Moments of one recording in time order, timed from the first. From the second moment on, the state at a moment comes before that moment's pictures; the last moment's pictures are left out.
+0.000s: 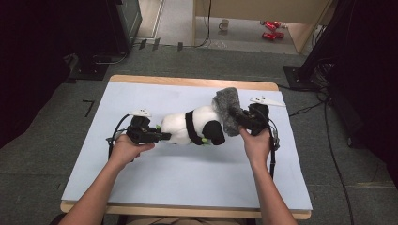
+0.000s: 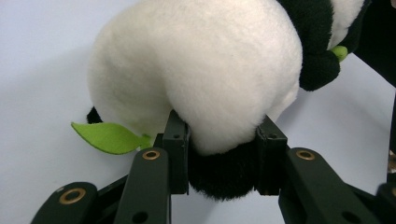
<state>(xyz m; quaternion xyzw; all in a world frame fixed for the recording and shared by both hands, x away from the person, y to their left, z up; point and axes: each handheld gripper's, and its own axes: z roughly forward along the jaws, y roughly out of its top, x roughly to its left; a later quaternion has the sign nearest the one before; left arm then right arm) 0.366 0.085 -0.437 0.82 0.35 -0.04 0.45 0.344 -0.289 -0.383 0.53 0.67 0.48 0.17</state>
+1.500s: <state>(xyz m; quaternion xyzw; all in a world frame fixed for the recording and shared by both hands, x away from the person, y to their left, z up) 0.357 0.082 -0.425 0.80 0.39 -0.08 0.45 0.315 -0.196 -0.359 0.43 0.76 0.49 0.08</state>
